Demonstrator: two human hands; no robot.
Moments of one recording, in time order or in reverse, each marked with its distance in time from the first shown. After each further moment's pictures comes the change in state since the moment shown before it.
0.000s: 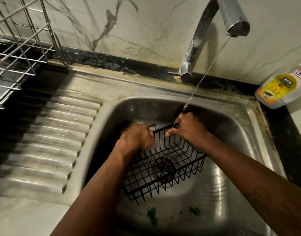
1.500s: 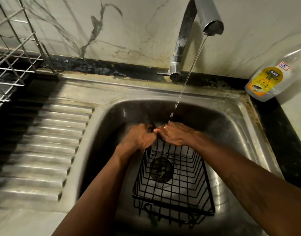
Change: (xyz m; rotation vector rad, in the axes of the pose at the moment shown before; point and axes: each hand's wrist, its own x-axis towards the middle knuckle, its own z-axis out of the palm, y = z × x) left_hand 0.004 0.013 0.007 -0.299 0.056 0.156; right_hand -0.007 -0.009 0.004 -0.172 -0.275 -0.315
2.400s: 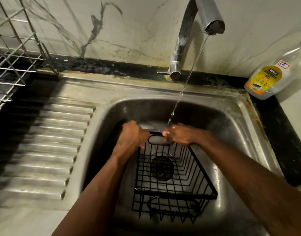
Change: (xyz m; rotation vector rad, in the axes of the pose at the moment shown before) left_hand -0.021 0.006 -0.009 -0.198 0.202 -0.304; right_hand -0.010 0.012 0.001 0.184 -0.216 0.127
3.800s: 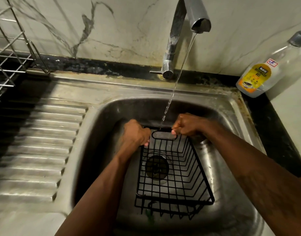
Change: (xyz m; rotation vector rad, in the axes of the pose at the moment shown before) left_hand 0.013 0.014 0.022 -0.152 -0.067 -0.107; right_hand -0.014 0.035 -0.033 -0.052 0.044 0.002
